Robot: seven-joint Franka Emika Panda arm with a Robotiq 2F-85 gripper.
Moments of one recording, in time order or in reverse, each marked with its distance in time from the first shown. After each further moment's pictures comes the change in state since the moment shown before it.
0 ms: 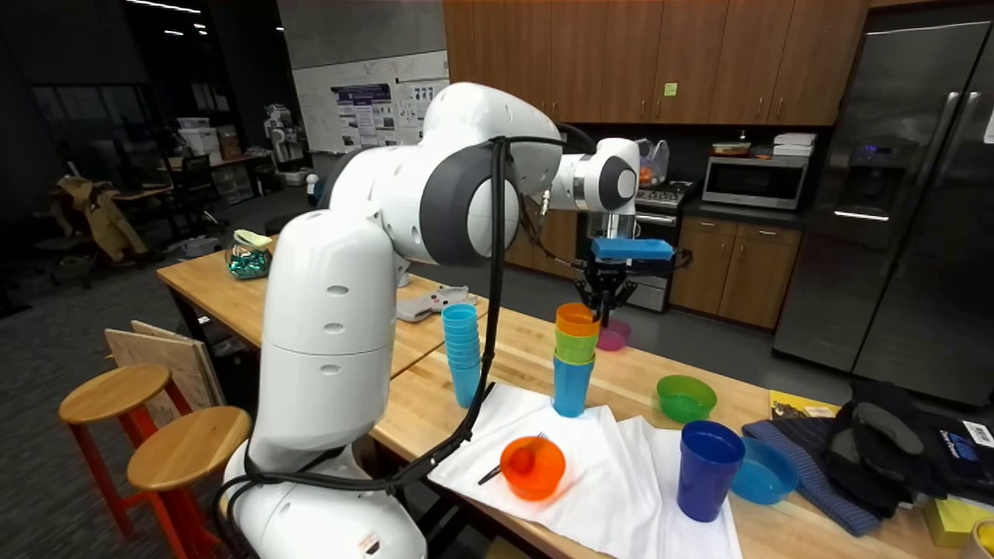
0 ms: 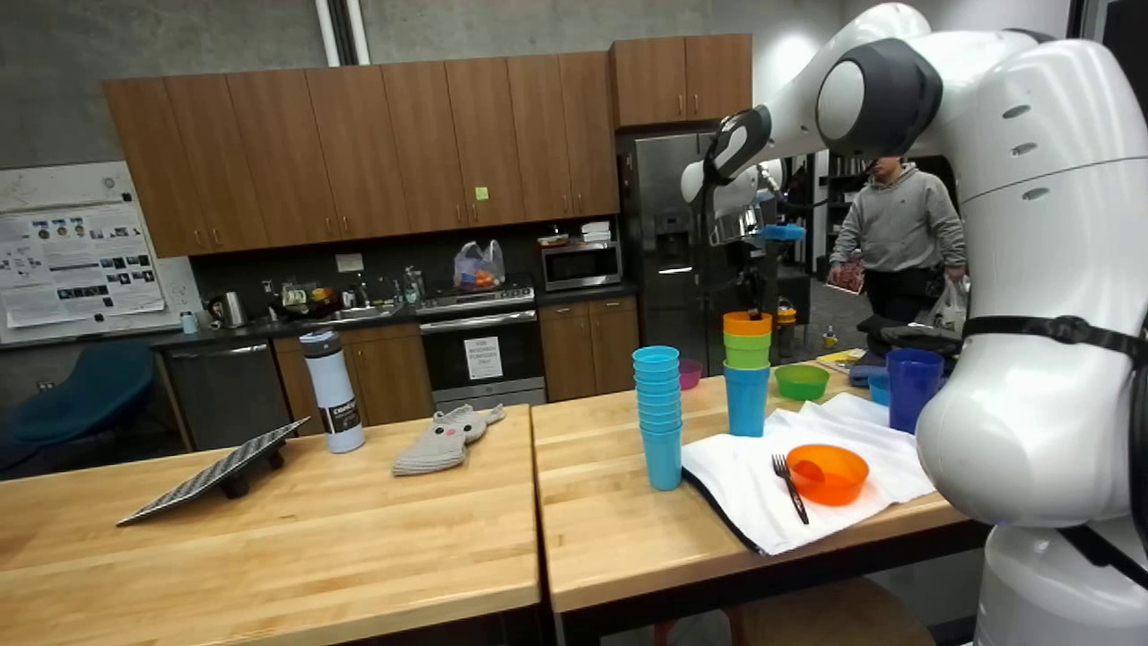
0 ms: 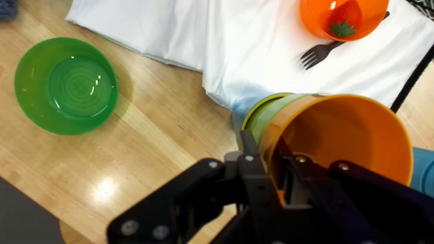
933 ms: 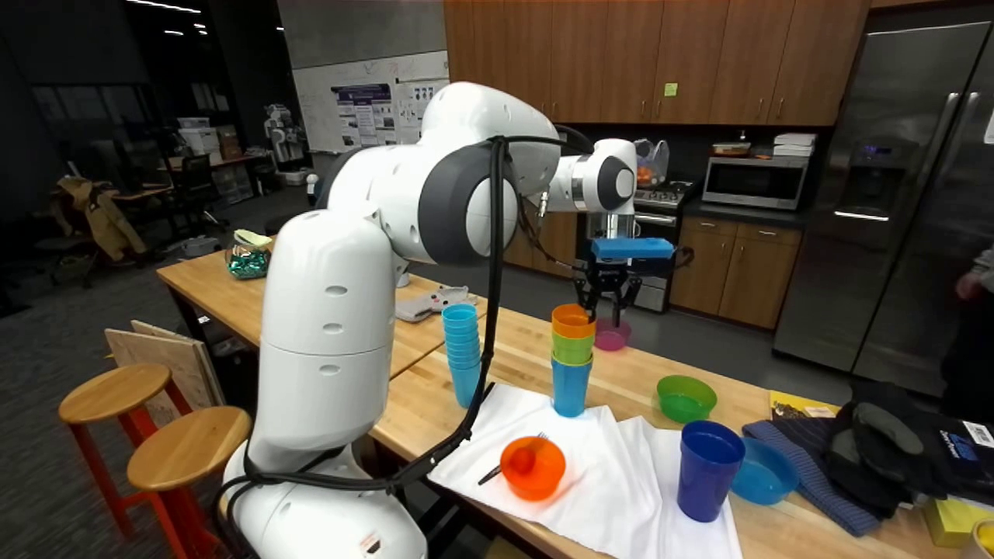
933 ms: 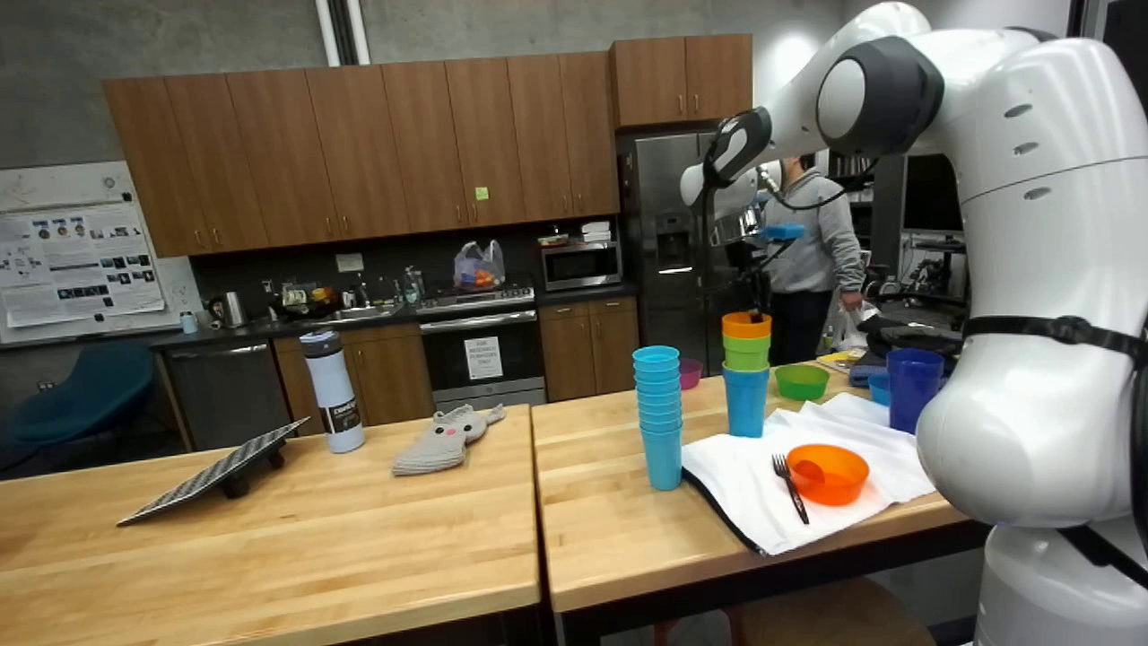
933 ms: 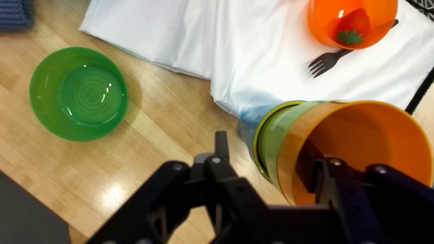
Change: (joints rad) arm 0.007 -0.005 -0.001 -0.009 -0.043 0.007 0.017
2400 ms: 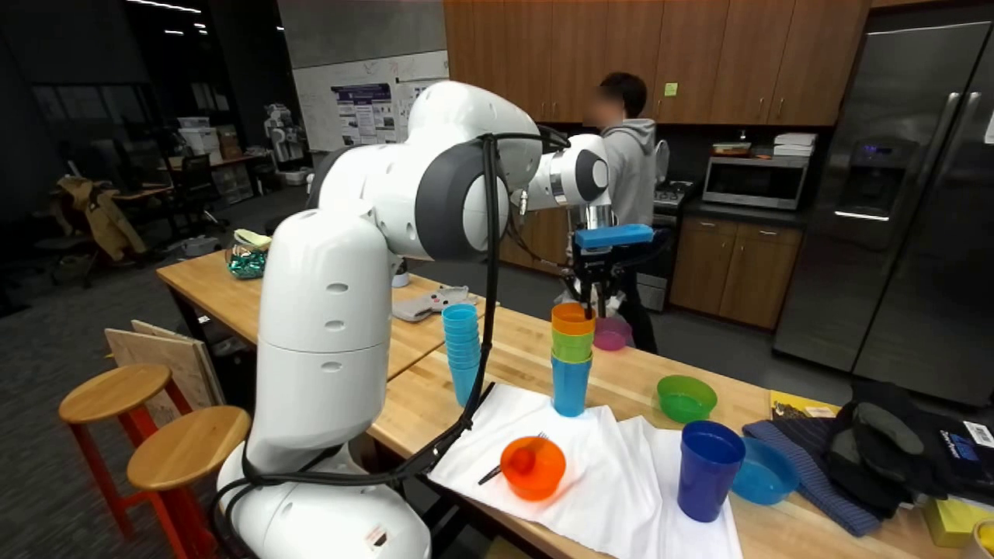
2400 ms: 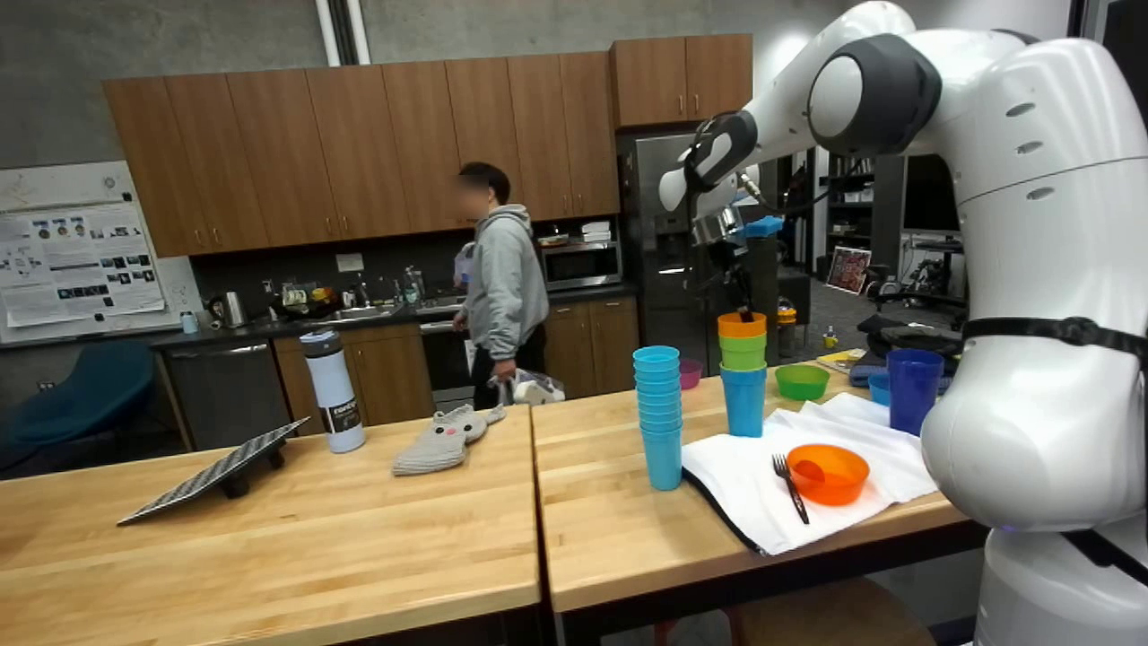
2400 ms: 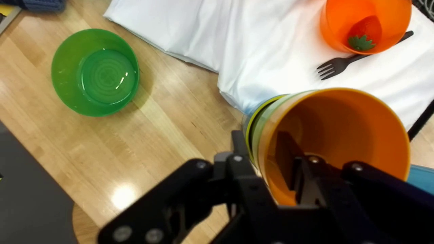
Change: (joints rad) arm 0.067 -0.002 0.013 0.011 -0.099 0.001 0.015
